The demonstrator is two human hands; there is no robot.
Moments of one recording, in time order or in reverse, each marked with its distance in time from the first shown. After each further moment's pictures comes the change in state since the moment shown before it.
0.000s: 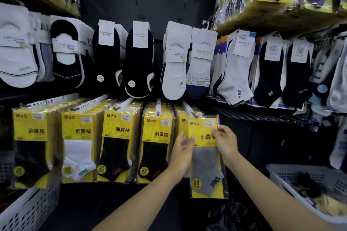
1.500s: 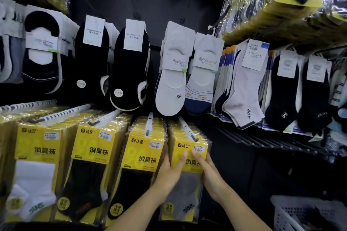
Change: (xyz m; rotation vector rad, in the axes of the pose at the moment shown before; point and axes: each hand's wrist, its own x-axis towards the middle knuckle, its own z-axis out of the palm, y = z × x) left_hand 0.078 -0.040 -0.011 0.065 0.011 -0.018; right_hand 0.046 0.057 0.030 0.169 -0.543 0.020
